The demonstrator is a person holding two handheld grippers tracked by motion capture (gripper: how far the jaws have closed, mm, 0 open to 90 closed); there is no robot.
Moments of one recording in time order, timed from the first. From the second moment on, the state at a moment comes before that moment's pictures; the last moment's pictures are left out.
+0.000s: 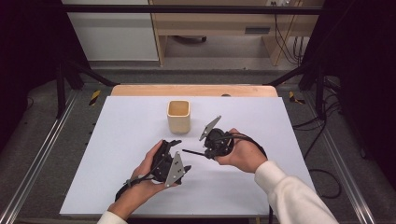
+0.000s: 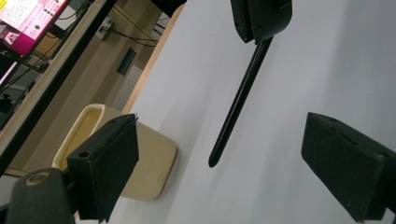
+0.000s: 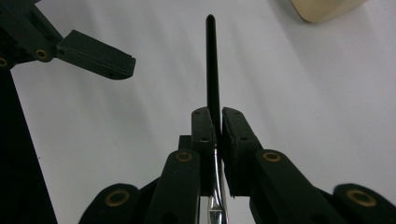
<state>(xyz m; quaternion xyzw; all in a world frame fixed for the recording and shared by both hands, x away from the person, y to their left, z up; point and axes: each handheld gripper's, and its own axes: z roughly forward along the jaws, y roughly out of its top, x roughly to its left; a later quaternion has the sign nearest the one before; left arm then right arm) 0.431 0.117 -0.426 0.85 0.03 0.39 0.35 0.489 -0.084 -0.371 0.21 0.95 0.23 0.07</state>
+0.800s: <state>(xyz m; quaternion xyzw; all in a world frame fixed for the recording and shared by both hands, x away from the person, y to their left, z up) 0.434 0.103 -0.439 0.85 0.00 0.39 0.34 0.485 -0.073 -0.370 0.19 0.95 0.23 0.05</state>
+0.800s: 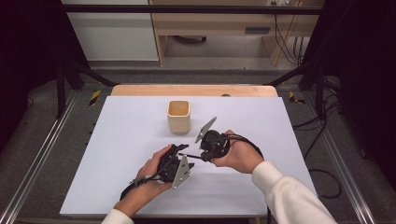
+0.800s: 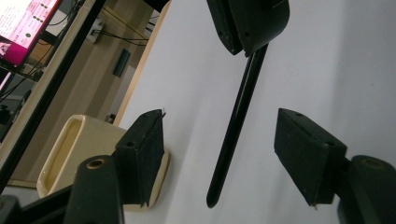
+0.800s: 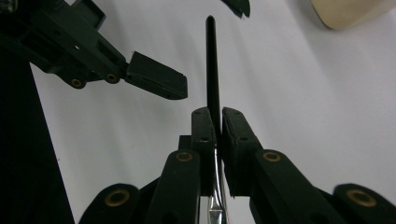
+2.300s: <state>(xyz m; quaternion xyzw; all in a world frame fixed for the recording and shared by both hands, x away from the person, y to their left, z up) 0.431 0.105 -0.445 0.86 -0.05 0.40 0.30 0.482 -0.065 -0.370 0.18 0.95 0.24 0.04</state>
